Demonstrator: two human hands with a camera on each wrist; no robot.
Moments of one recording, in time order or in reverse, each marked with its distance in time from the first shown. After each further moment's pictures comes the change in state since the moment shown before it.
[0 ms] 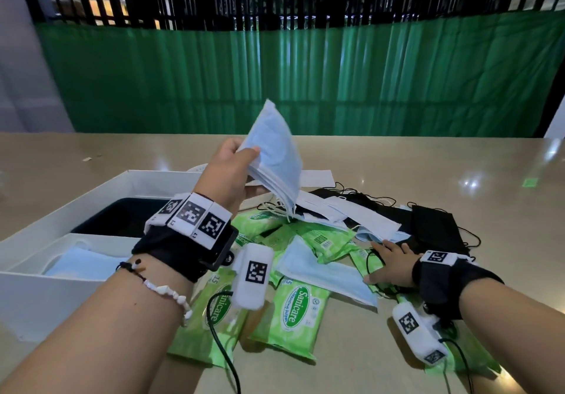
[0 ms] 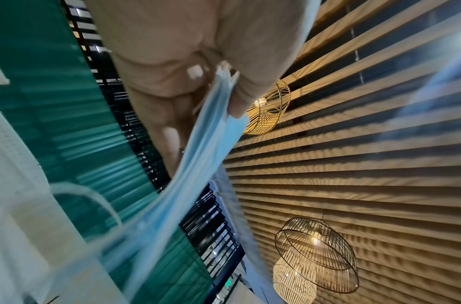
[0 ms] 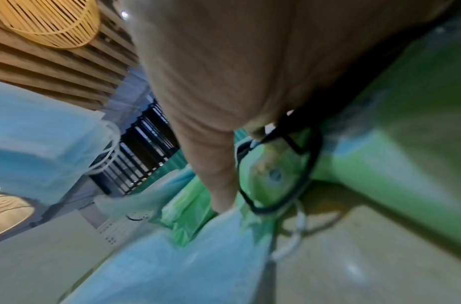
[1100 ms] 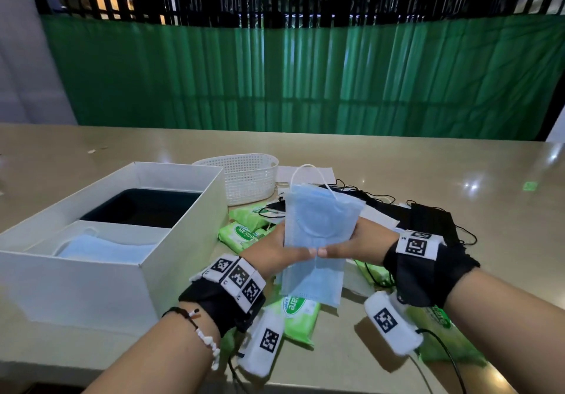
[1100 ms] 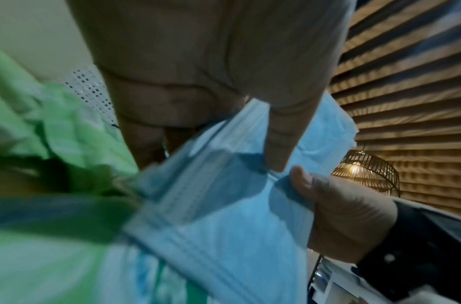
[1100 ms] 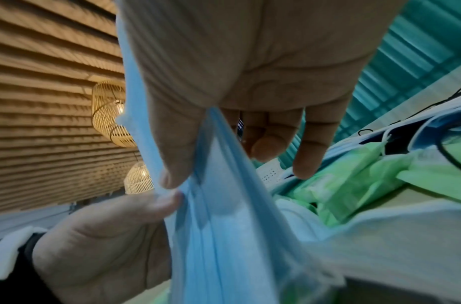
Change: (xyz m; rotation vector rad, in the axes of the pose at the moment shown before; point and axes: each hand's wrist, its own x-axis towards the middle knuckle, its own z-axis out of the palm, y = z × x) left_hand -0.045 -0.104 0.008 0.341 -0.499 -0.190; right_hand -0.055 -0.064 -0.027 0.673 0.043 -0.646
